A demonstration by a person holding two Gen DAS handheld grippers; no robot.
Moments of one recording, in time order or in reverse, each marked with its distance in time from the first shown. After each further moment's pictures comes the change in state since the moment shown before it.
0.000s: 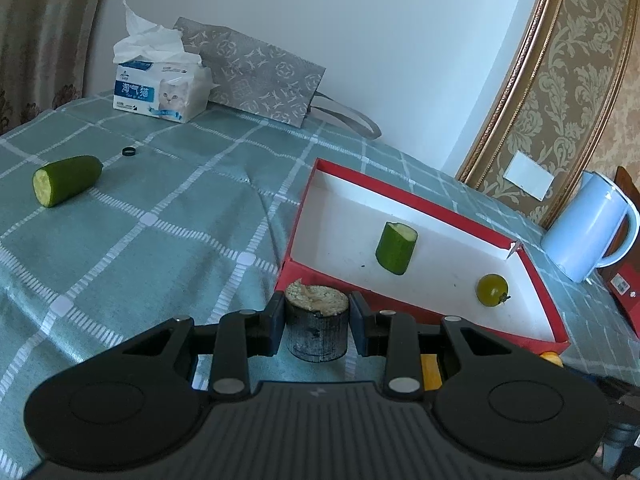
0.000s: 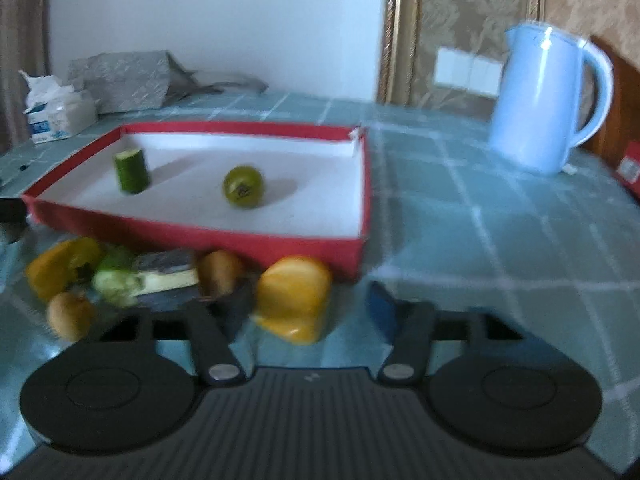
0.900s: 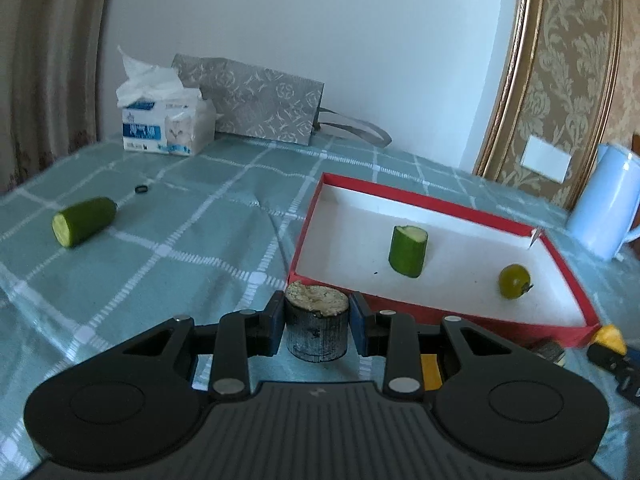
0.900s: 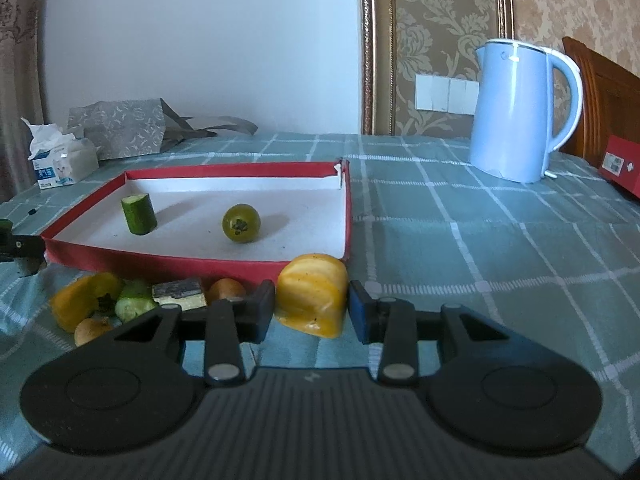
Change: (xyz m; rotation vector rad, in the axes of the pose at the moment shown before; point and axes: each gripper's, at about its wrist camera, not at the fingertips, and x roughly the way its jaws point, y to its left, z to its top) left arm -0.001 -0.023 -0.004 0.142 -0.056 0.120; right arm -0.030 -0.010 -0.005 0.073 -0.125 -0.007
